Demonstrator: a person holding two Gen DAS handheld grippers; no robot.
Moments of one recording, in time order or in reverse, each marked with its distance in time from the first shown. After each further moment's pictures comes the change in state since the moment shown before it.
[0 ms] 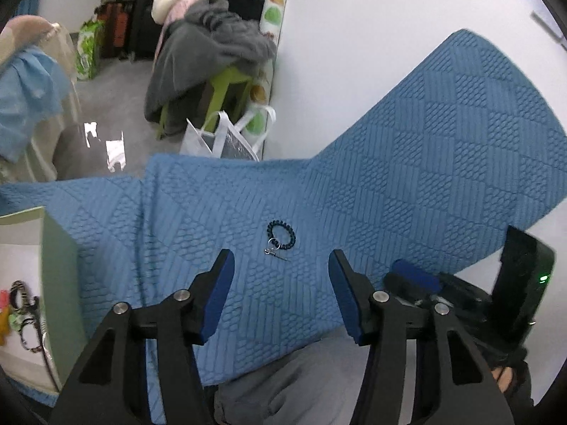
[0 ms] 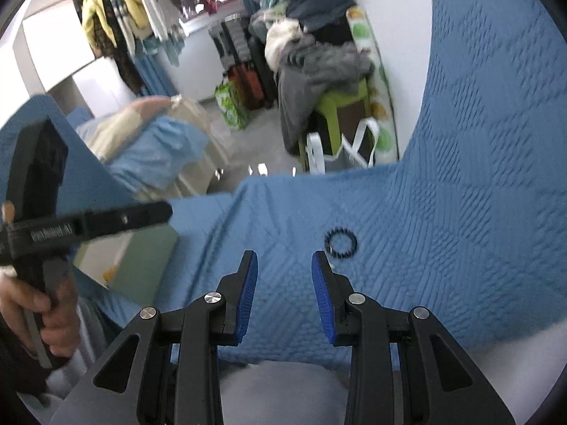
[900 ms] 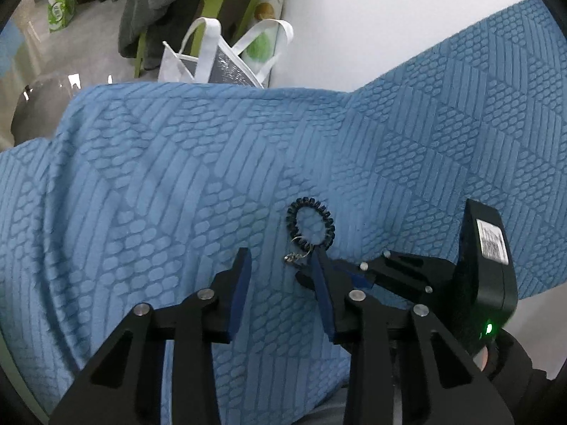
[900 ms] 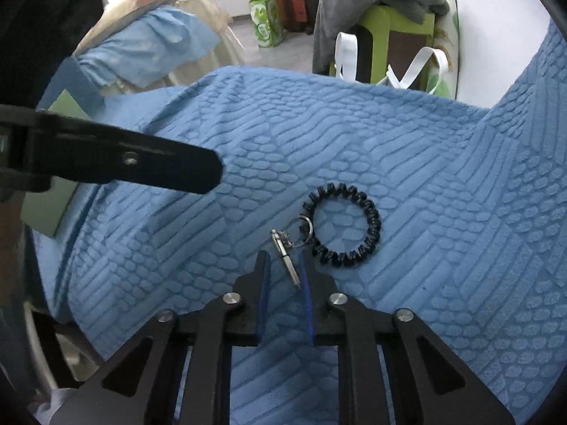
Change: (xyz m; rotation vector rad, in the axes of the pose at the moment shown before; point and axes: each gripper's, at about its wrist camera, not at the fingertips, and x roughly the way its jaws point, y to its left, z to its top) left arm 0.175 0.027 0.016 -0.026 0.262 -0.003; right arm 0.185 -0.046 -0.019 -0.282 0.262 0.029
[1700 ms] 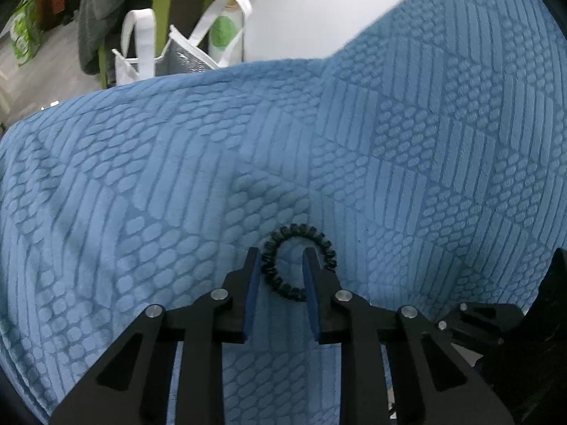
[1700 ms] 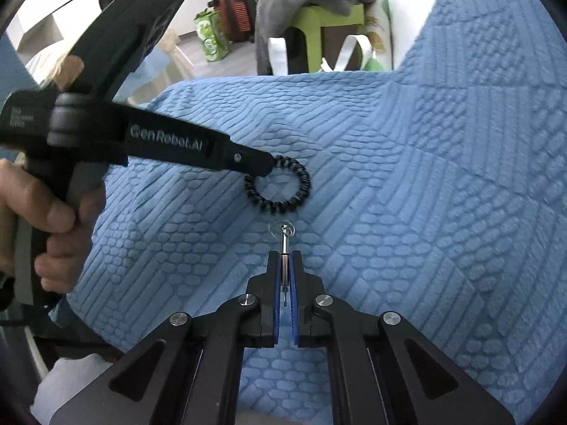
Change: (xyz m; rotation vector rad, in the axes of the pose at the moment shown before) left arm 0.074 -0.035 0.018 0.145 0.056 0.026; right arm -0.063 -0.020 -0.060 0.200 -0.028 -0.112
